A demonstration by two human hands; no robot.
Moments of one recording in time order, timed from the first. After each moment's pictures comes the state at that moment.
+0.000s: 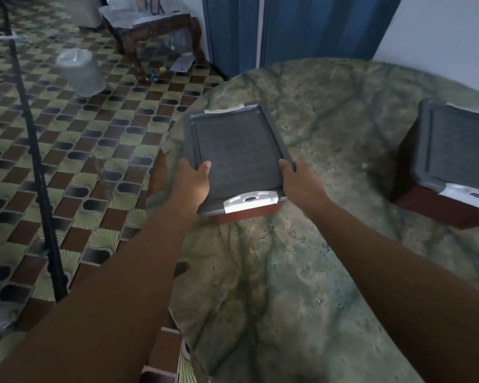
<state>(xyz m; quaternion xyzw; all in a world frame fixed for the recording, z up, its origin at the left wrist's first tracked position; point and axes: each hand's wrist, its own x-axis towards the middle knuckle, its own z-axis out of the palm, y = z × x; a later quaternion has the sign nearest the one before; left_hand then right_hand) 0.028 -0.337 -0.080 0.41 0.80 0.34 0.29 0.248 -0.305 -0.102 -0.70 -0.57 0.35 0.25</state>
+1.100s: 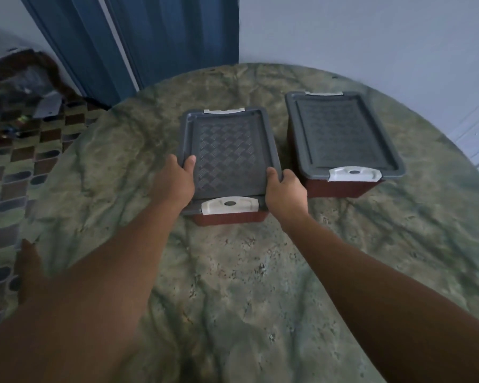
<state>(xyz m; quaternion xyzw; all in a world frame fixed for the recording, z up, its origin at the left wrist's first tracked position) 0.192 -0.199 -0.096 0.63 0.69 0.23 0.27 0.376 -0.303 -0.095 -0.81 -0.31 0.29 0.40</state>
